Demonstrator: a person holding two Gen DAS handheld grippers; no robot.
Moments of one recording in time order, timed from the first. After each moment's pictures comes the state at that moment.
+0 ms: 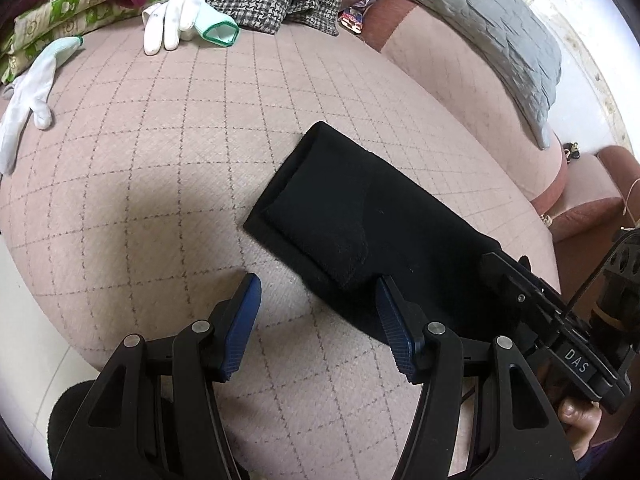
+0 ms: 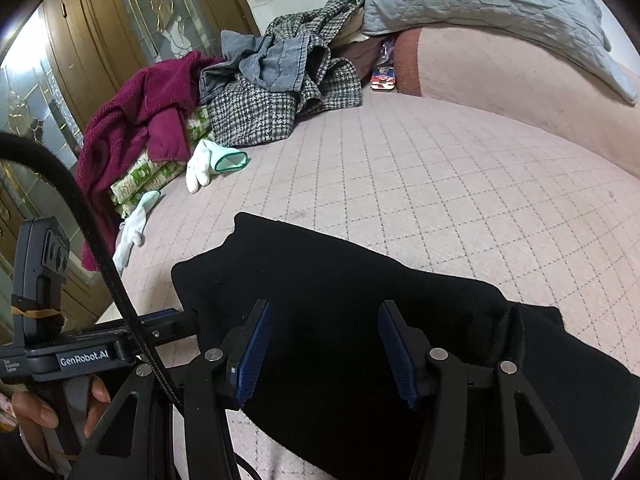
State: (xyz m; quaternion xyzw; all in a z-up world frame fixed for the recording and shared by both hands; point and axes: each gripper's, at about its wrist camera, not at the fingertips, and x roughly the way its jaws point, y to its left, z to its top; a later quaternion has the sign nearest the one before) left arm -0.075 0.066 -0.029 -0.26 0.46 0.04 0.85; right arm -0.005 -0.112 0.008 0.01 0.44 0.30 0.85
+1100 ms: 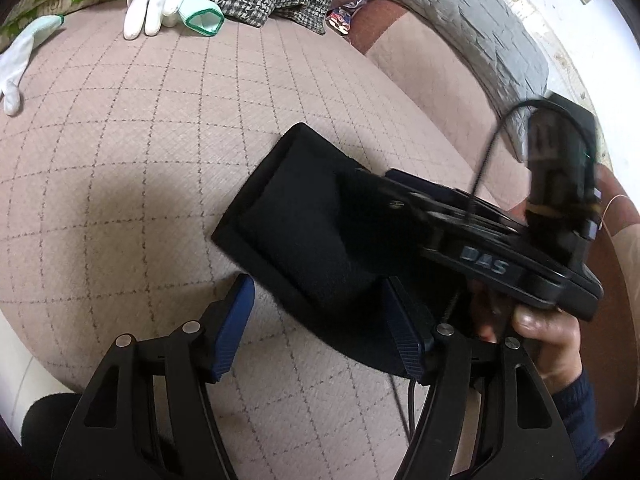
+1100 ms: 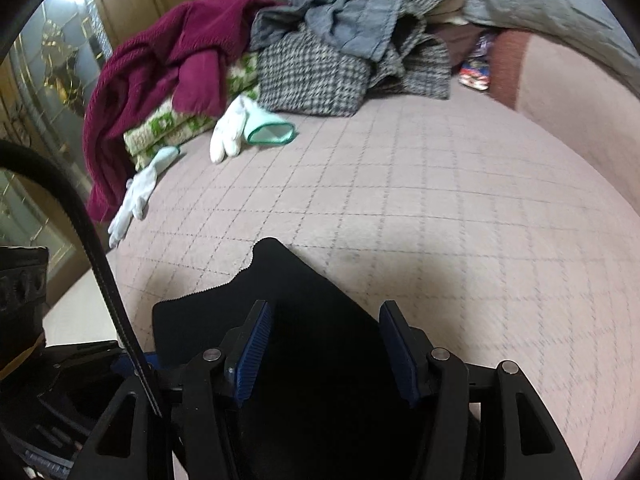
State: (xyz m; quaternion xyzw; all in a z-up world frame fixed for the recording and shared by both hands) left arm -0.063 0.074 -0.039 -0.30 0.44 0.00 0.85; right arm 0.071 -0.028 -0.015 -0.10 0.46 0.41 0.78
